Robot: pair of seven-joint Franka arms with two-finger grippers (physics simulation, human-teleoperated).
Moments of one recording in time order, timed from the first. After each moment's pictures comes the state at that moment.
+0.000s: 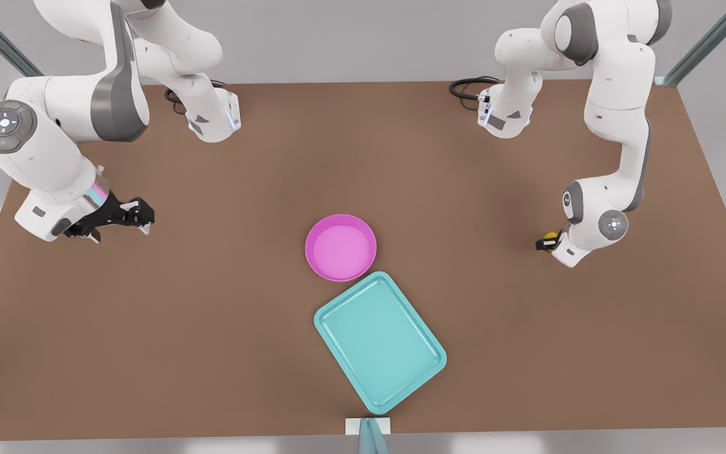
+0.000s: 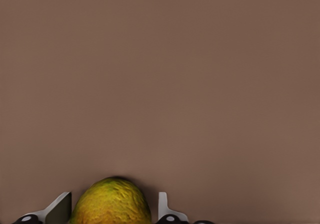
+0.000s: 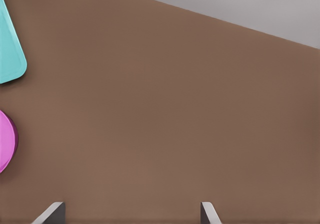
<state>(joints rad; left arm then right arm) -0.05 0.42 0.17 -2.24 -0.01 2.47 0.04 0.13 0.13 0.00 -1.45 -0.10 1.62 -0.11</state>
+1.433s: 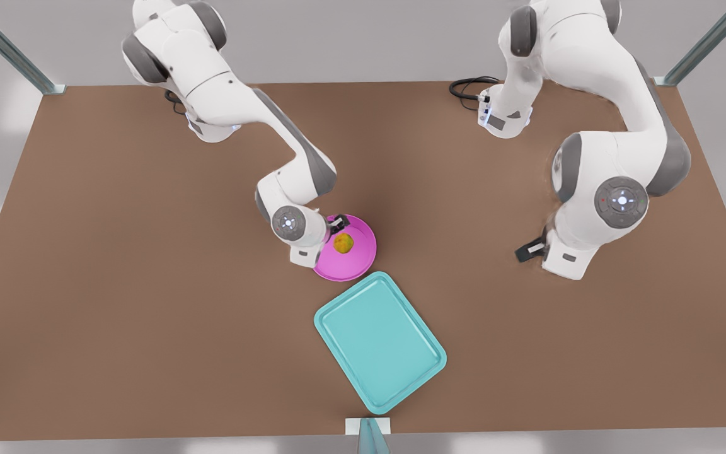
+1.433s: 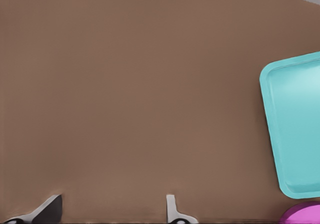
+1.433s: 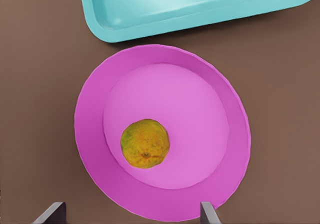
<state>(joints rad) -0.53 0.43 0.49 -1.21 -0.18 1.39 -0.44 0.56 0.57 0.08 -1.63 0.32 2.05 0.02</state>
